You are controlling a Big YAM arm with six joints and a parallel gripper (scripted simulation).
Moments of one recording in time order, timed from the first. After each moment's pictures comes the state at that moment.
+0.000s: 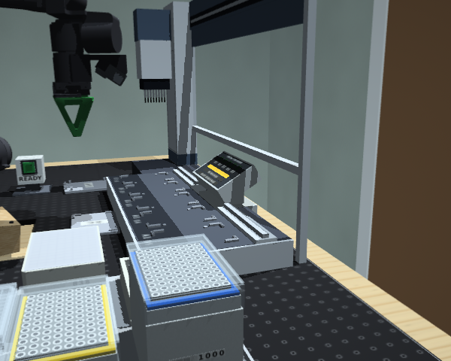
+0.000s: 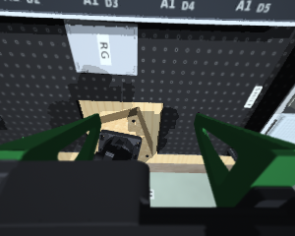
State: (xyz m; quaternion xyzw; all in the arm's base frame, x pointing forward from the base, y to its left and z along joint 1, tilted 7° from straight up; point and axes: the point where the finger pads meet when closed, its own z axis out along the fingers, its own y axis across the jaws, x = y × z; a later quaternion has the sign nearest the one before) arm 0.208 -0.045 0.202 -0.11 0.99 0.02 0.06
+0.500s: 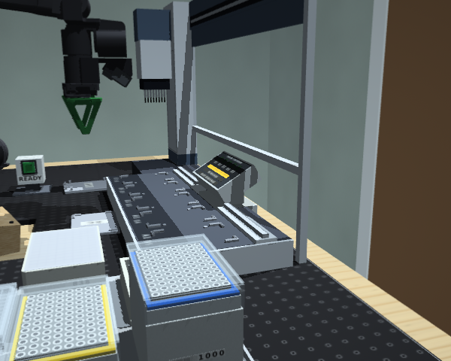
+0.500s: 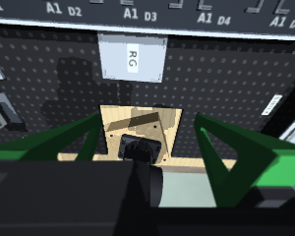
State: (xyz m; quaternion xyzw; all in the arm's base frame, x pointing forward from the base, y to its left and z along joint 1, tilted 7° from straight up) arm 0.214 0.018 0.203 -0.12 0.99 0.02 0.06
